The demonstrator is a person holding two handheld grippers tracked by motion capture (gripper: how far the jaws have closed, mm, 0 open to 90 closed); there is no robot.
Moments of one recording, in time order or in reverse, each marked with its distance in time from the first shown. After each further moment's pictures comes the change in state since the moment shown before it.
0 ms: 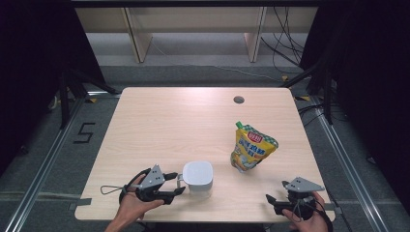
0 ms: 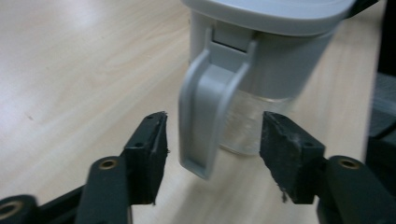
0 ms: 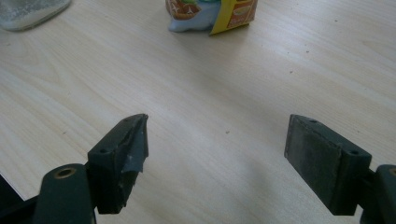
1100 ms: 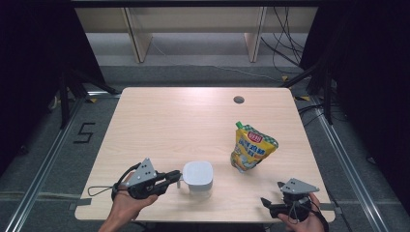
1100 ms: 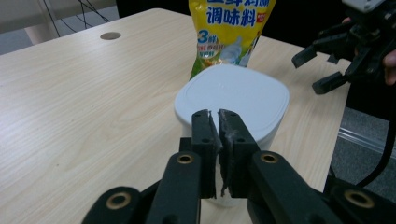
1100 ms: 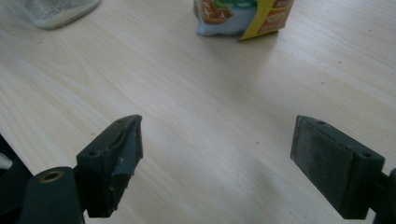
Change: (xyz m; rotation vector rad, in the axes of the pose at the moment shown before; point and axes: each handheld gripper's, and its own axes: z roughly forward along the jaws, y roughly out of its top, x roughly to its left) left arm -0.016 0.044 -0.031 -0.127 0.035 0.000; right arm 0.011 0.003 0.005 -0.006 0.055 -0.039
